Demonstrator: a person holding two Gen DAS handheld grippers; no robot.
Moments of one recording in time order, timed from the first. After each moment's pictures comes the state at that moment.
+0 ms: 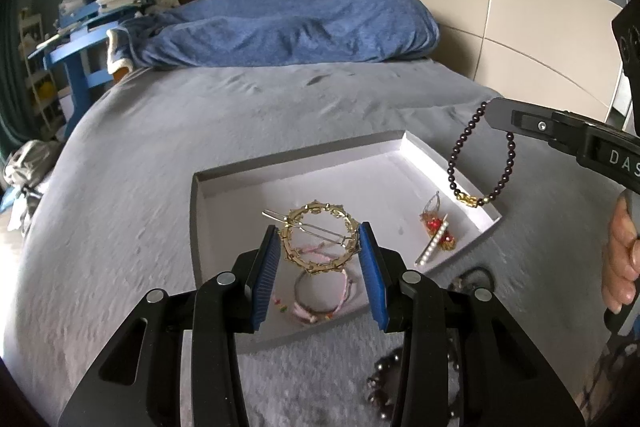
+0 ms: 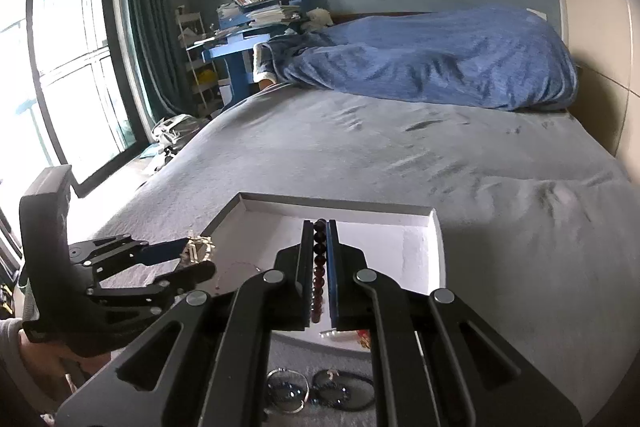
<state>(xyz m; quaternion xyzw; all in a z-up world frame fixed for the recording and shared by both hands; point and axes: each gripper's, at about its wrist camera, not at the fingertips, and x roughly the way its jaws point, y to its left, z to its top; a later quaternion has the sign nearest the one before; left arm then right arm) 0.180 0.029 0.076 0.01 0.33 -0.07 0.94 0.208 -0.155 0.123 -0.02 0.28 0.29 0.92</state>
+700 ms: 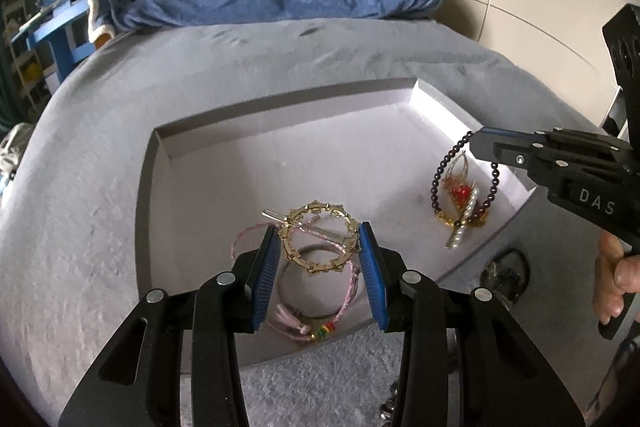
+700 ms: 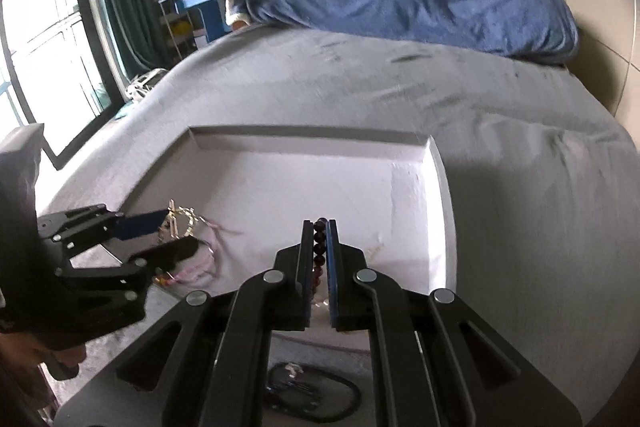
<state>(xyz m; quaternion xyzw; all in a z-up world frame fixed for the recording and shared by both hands) 0.218 0.022 0.024 0.01 0.40 -0.08 0.91 0.248 -0.154 0.047 -0.05 0.37 0.24 0.89</state>
